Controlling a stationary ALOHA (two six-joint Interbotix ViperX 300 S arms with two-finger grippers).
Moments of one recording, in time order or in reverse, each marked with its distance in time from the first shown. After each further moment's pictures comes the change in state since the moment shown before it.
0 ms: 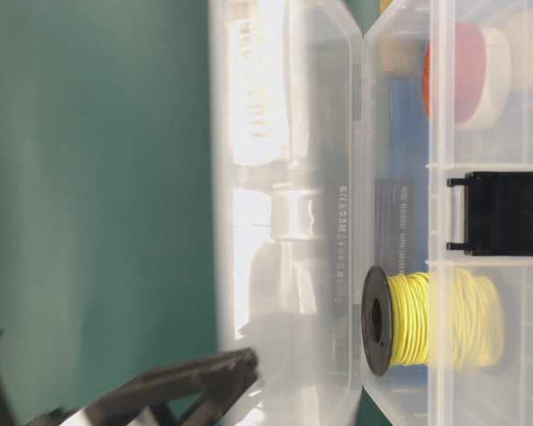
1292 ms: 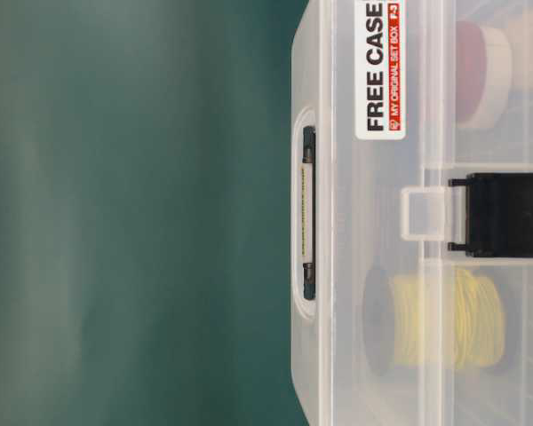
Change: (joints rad) left arm -0.034 -0.963 0.821 0.000 -0.657 0.107; right arm -0.009 -0.029 -0.003 -0.002 0.003 0.000
